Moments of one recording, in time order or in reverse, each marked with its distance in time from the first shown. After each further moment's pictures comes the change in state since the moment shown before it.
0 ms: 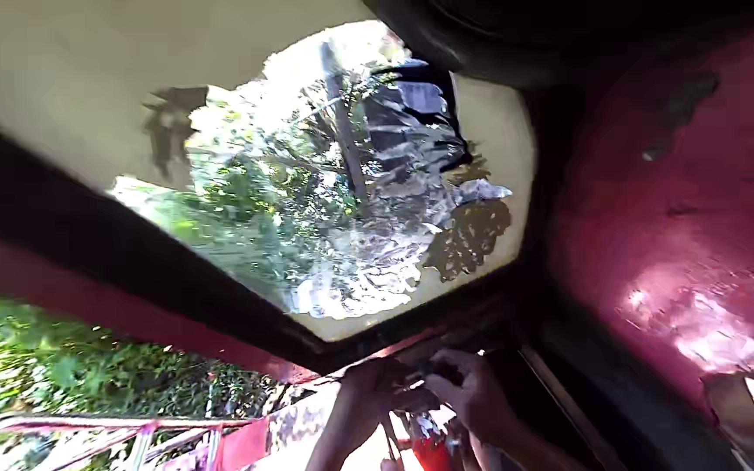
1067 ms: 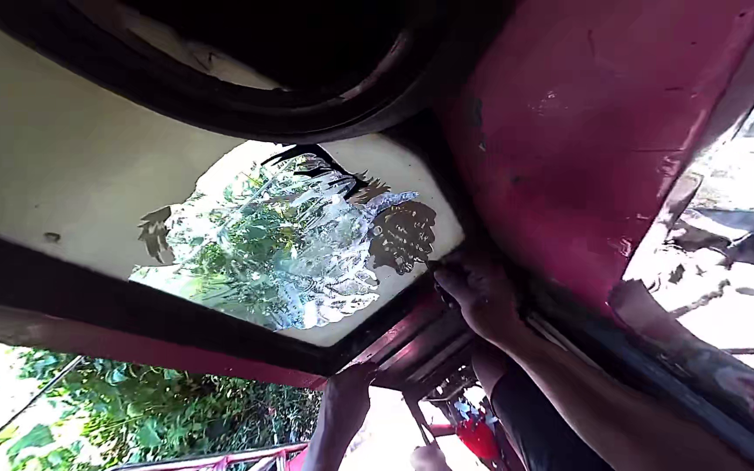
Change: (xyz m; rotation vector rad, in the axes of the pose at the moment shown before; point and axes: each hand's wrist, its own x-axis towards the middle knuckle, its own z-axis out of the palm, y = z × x) left_hand -0.011 0.004 0.000 0.801 0.087 0.154; right_hand 0.037 -0.045 -0.081 0.215 0.348 -0.207
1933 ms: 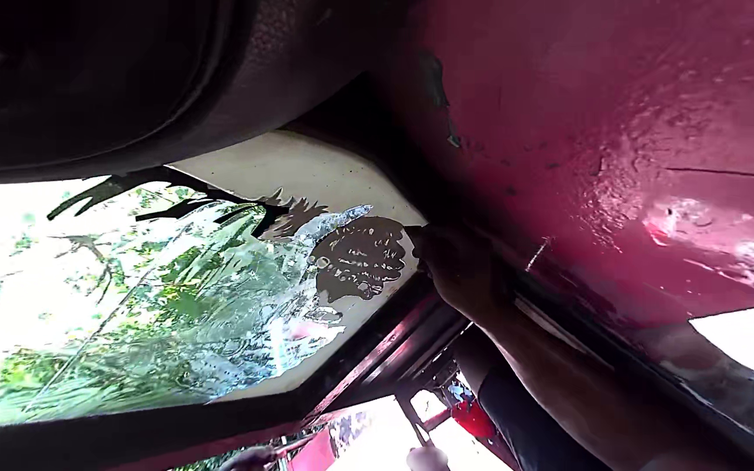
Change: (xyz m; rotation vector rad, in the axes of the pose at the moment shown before) left_hand -0.041 -0.069 0.002 -0.948 0.760 -0.186; right_hand 0.061 0.052 -0.010 -0.136 0.222 -0.214
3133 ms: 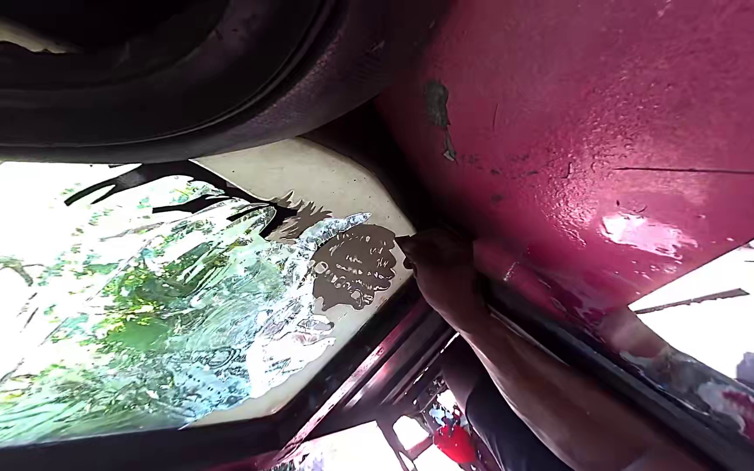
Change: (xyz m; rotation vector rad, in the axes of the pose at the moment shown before) left_hand 0.048 0.002 0.047 -0.281 0.443 0.024; right_hand 0.007 -0.012 0.014 0.065 0.135 0.063
